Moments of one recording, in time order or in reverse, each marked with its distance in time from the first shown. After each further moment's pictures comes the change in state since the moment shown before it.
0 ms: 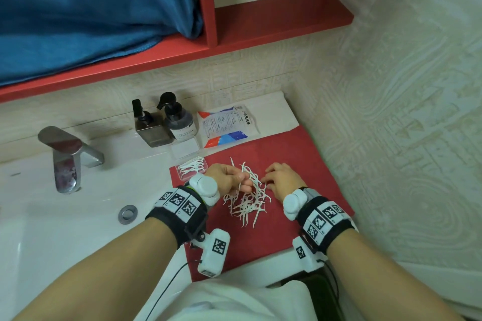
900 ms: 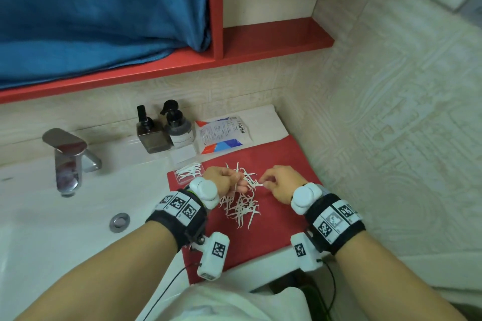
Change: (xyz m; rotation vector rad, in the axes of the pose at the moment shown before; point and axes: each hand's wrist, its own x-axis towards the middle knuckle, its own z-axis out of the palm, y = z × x) left_hand 0.020 -0.018 -0.009 -0.016 0.126 -0.065; right_hand -0.002 -0.013 -0.018 0.205 0.018 -0.001
